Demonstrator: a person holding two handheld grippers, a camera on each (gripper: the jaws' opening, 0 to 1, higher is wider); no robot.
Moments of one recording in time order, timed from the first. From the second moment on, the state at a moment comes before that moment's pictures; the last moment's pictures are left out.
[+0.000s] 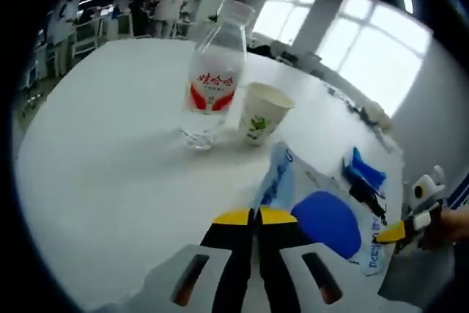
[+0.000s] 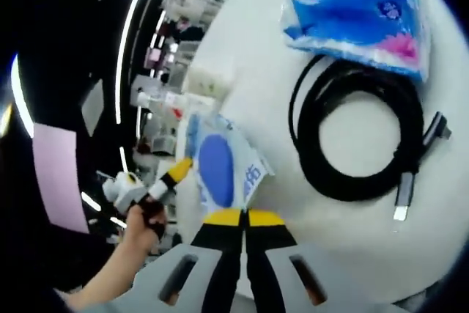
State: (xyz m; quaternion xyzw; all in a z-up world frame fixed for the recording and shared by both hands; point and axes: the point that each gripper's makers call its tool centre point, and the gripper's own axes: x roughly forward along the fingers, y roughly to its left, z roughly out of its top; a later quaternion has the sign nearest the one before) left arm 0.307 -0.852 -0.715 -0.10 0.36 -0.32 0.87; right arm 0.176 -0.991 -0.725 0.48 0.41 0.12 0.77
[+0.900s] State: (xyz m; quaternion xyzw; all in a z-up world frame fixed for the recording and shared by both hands) left arm 0.251 -0.857 -0.647 -0.26 0.29 -0.29 0.88; right arm 0.174 -1.040 -0.645 0.44 0.33 0.17 0.82
